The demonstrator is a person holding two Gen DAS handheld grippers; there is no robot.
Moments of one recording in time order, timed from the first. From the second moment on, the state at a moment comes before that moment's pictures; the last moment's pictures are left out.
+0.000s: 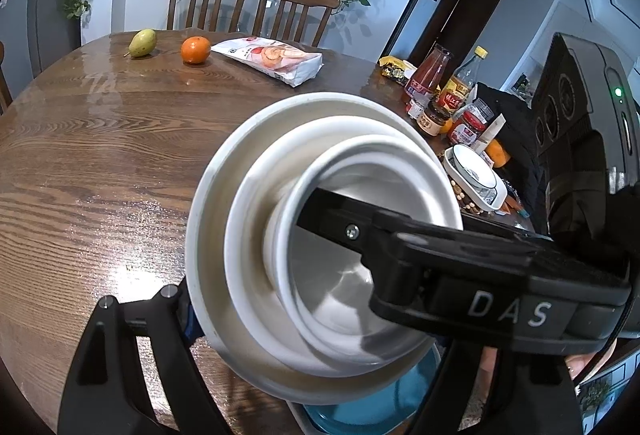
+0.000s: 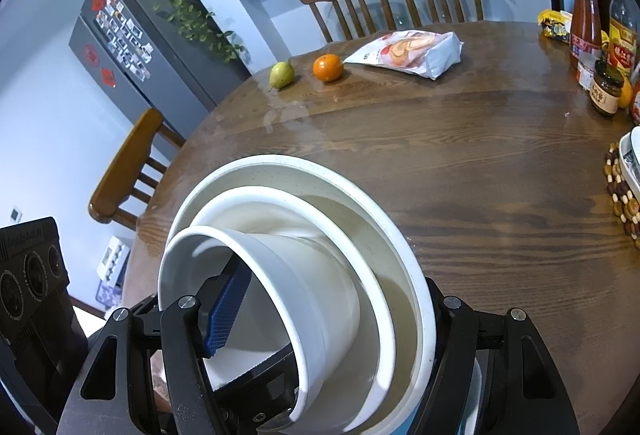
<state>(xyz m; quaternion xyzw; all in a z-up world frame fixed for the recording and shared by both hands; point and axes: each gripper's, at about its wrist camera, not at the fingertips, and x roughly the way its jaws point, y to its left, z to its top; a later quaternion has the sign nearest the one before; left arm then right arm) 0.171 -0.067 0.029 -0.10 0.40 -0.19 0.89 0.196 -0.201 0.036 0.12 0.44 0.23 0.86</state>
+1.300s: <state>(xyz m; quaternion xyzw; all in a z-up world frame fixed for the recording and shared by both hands) 0.142 -0.091 0.025 -0.09 0.41 -0.21 0.88 0.163 -0.223 0.036 0.12 0.43 0.21 0.87</state>
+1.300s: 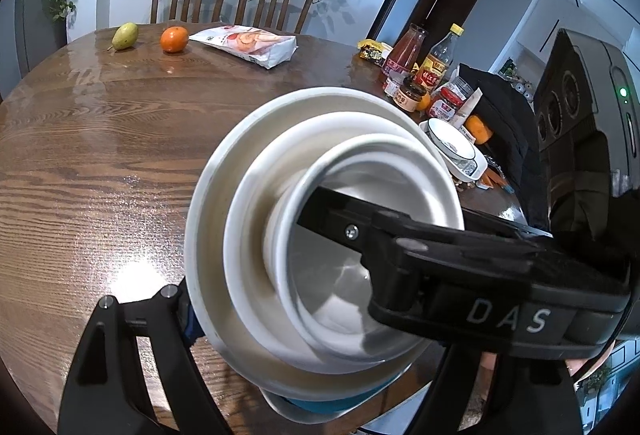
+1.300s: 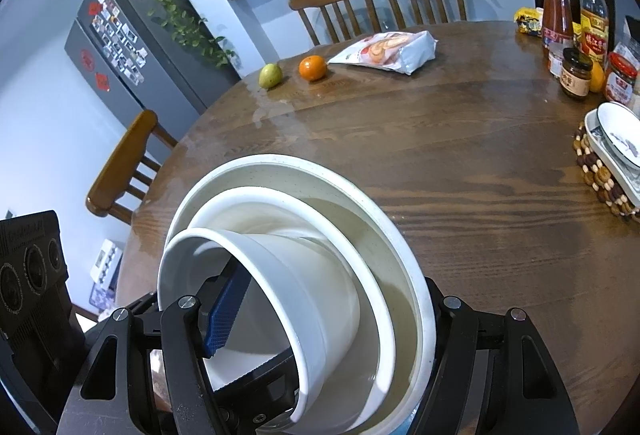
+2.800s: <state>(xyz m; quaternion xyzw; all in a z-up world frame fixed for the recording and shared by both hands) 0.125 -0.114 -0.005 -0.08 0.45 -0.22 0.86 0.131 -0.247 0.006 0.13 0.45 0.18 0.86</state>
